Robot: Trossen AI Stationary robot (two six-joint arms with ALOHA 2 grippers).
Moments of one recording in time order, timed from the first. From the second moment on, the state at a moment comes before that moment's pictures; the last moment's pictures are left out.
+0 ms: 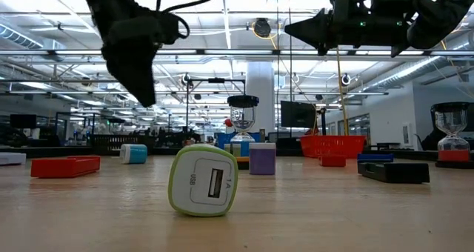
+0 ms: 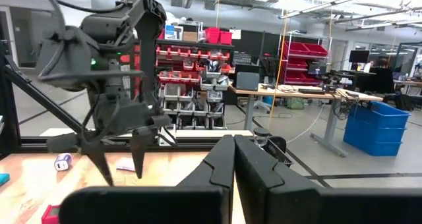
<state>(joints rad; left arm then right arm) -0.17 1.47 0.99 -0.73 -0.27 -0.61 -0.33 1.16 0.42 0.91 -0.19 -0.05</state>
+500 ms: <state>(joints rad) -0.35 1.44 0.95 -1.12 -0.12 -1.01 -0.33 1.16 0.42 0.91 -0.19 -0.05</state>
